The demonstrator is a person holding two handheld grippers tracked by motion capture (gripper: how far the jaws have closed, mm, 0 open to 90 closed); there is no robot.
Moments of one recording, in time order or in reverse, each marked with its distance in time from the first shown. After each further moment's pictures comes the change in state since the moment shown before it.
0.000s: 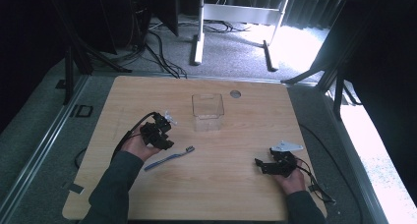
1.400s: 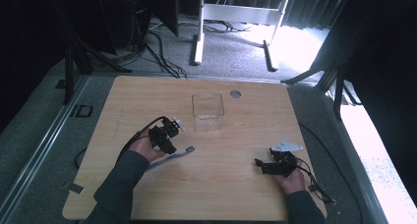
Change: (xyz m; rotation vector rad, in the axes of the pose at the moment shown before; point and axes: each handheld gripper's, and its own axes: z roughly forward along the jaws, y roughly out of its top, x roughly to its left) left arm -0.010 0.010 0.025 0.153 -0.028 0.050; right arm 0.000 0.000 0.000 0.001 0.000 0.001
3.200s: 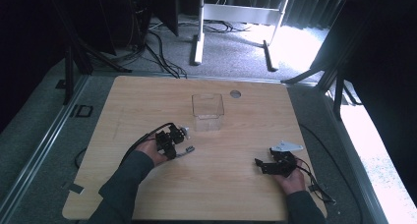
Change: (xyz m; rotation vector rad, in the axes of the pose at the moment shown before) left arm -0.007 0.008 0.032 0.160 -0.002 0.068; right arm 0.000 0.000 0.000 0.000 0.000 0.000
